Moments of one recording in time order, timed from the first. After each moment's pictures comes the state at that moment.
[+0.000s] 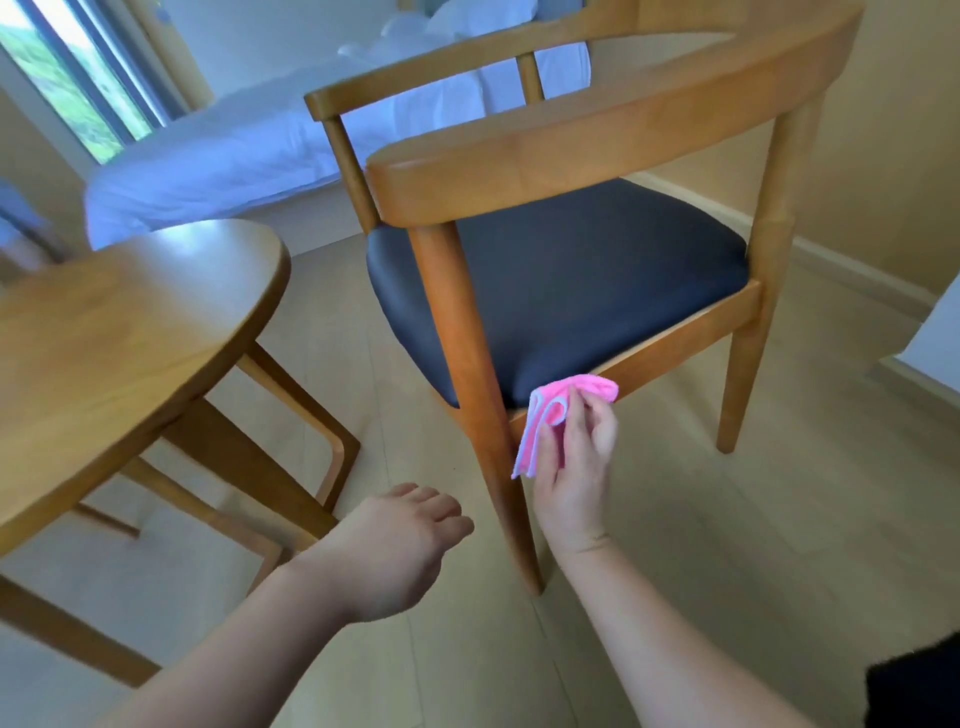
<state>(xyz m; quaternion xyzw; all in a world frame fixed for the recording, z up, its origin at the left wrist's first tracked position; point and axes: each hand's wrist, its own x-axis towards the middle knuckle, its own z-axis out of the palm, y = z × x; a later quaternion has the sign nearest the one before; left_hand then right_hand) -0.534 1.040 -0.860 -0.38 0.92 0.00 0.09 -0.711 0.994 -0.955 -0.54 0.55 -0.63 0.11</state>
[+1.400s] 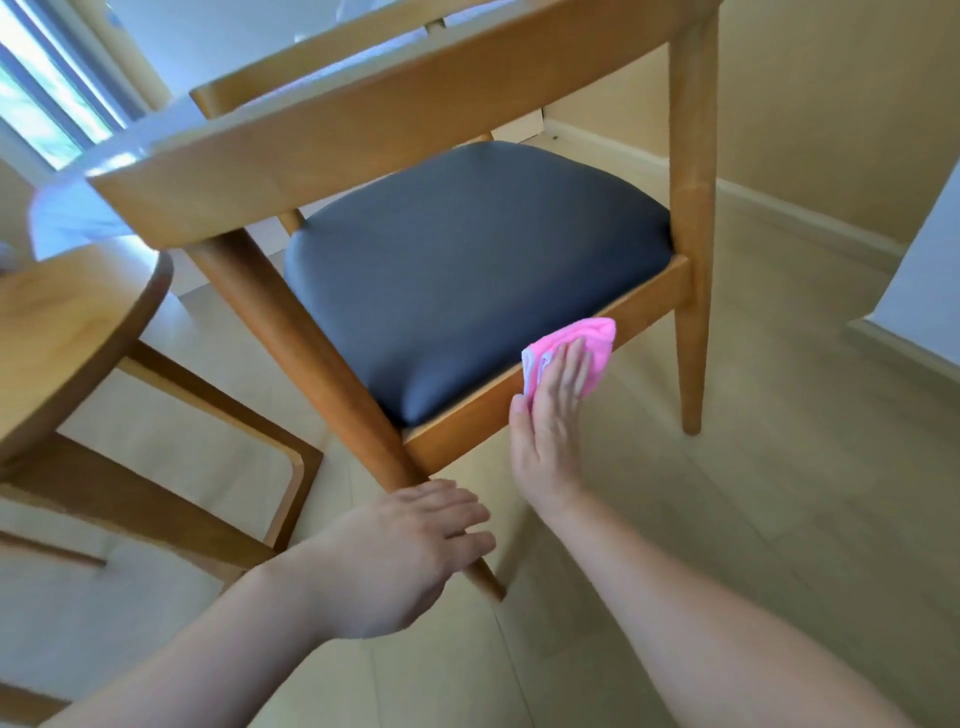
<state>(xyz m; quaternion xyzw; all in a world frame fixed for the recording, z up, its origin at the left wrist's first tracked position) -0.626 1.017 -0.852 -0.26 0.95 0.01 0.16 -0.780 0.933 -0.986 -0.57 0.55 -0.59 0.15</state>
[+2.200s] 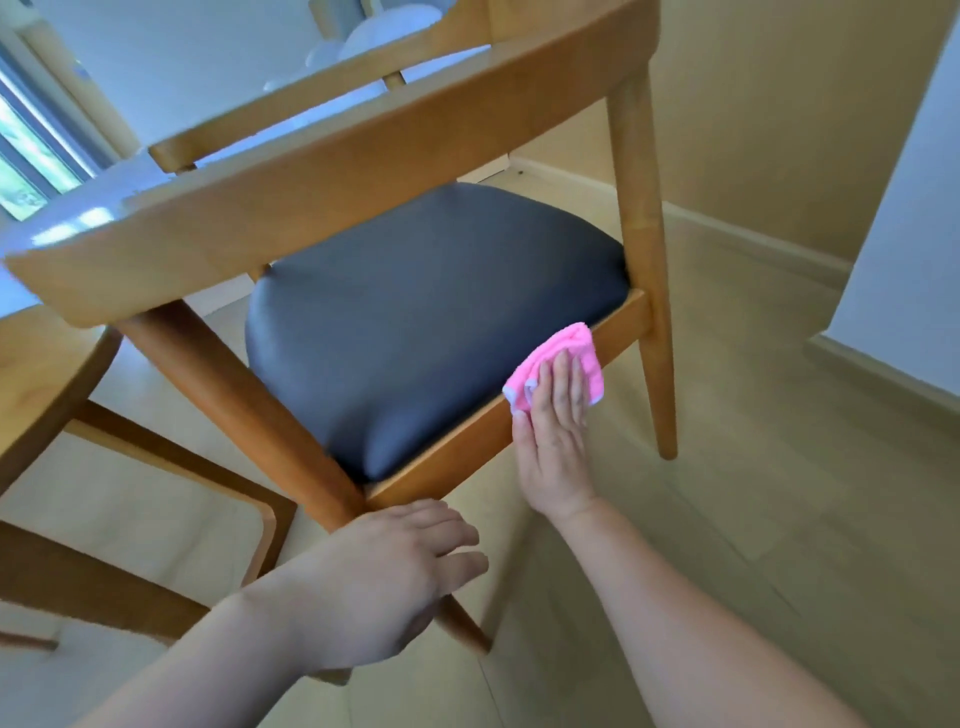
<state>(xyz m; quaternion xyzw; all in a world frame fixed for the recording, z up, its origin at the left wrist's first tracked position) -0.646 0.986 -0.845 -0.22 0.96 -0.02 0.15 -0.828 0.908 -0.996 -0.61 0.58 -0.53 0.05</state>
